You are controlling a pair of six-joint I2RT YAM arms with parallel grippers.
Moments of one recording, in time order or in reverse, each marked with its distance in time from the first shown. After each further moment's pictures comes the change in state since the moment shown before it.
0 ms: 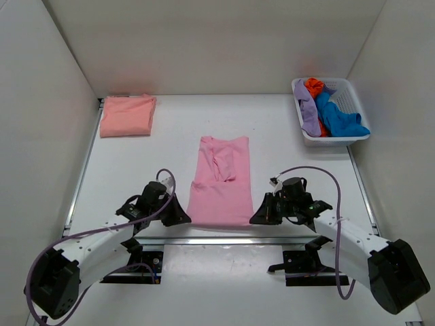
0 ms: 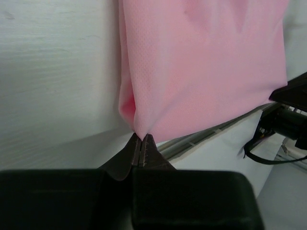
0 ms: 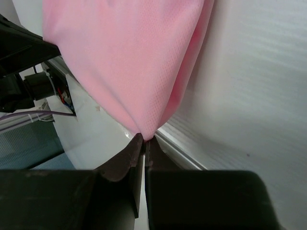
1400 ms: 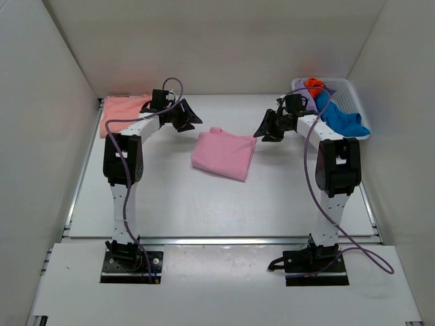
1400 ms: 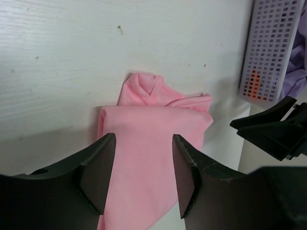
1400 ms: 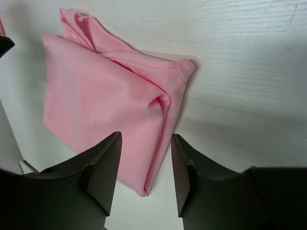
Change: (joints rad) left arm 0.378 1.382 1.498 0.001 0.264 0.145; right arm -0.356 1.073 1.259 -0.275 0.093 -0.308
